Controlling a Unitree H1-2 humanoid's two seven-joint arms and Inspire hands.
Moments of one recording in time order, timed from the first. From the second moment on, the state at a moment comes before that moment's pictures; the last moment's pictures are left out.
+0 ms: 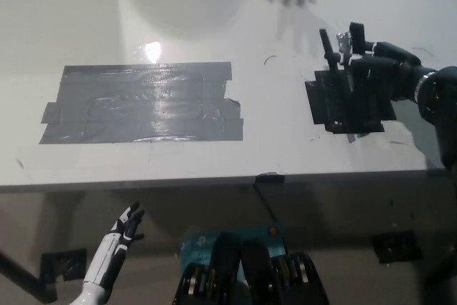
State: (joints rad) left_arm -0.08 0.19 -0.06 0.39 0.11 -0.32 -0.03; right_arm -1.01 -0.25 -0.31 0.98 0.11 0.45 0.47
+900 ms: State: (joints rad) left_arm -0.09 0.19 -0.06 0.38 0.11 -0.32 -0.05; right_arm -1.21 -0.18 -0.28 0.87 0.35 0.47 0.27
